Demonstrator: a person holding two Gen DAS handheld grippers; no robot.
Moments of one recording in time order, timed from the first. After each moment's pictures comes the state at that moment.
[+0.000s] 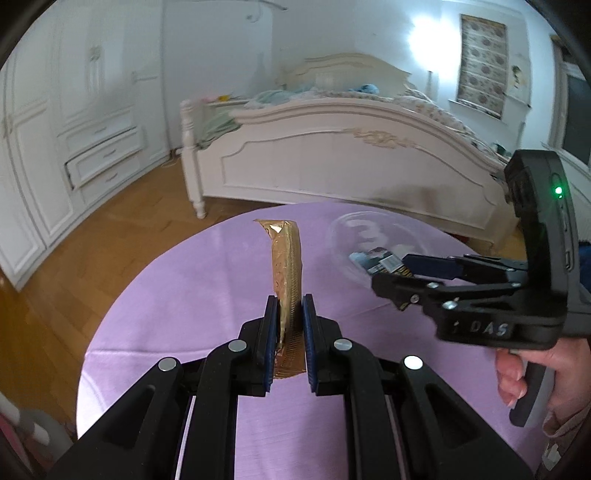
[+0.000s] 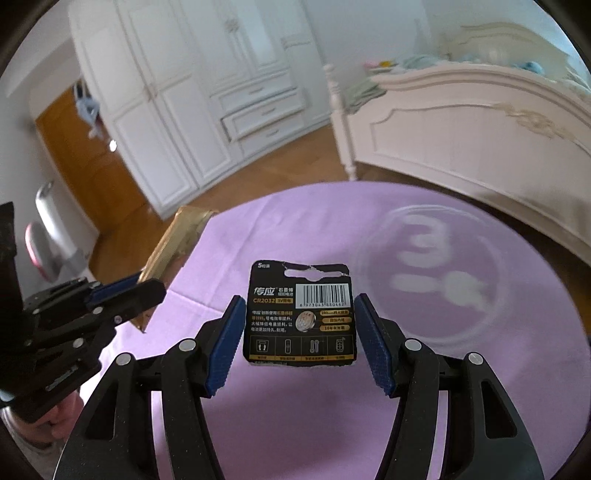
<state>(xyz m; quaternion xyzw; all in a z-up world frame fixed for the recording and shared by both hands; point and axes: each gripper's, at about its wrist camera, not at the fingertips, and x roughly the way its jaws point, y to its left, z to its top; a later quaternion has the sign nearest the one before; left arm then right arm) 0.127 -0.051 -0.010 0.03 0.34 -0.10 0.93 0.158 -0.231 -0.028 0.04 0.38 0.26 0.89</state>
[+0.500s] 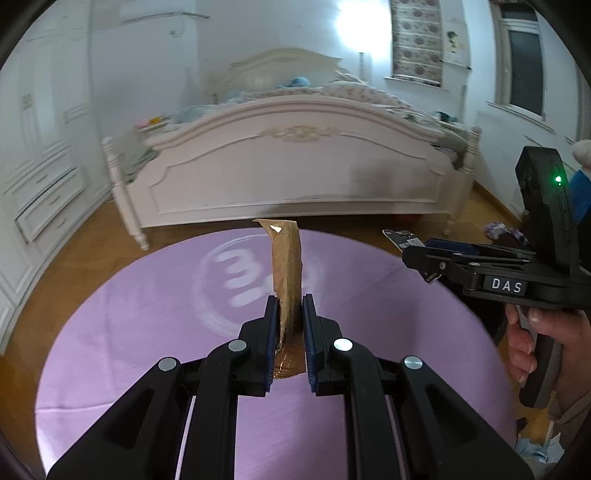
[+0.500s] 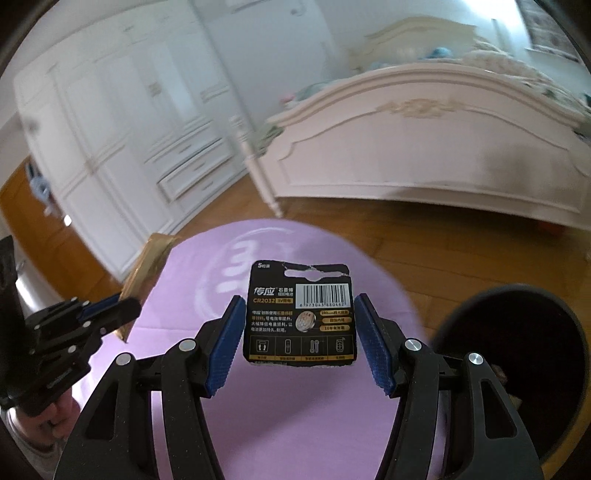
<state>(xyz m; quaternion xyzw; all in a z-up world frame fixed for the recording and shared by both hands) 0.144 -0.181 -0.006 0.10 0.33 -0.21 0.92 0.128 -0.424 -0.024 0.13 0.34 0.13 0.92</state>
